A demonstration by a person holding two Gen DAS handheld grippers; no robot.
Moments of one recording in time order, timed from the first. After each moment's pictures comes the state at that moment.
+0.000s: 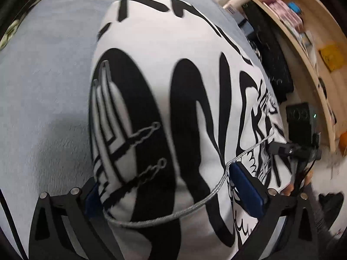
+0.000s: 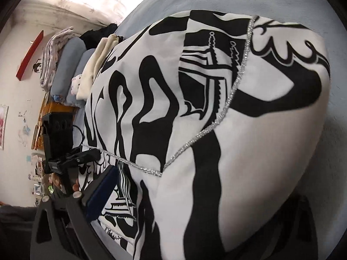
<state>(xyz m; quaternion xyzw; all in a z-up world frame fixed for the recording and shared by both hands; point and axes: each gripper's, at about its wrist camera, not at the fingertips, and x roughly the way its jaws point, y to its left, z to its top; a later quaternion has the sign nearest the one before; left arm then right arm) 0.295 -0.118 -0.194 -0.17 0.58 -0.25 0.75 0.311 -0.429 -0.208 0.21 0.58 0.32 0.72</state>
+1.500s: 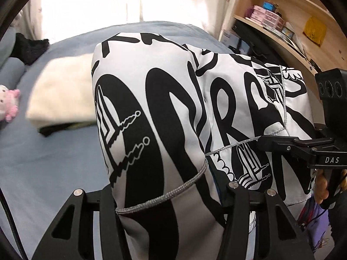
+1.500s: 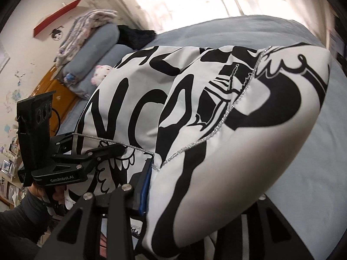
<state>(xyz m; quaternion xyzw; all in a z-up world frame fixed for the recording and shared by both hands) 0.203 -0.007 -0.006 -0.01 0.47 -0.18 0.86 0.213 -0.196 -0.003 0.07 0.47 0.31 0.82</state>
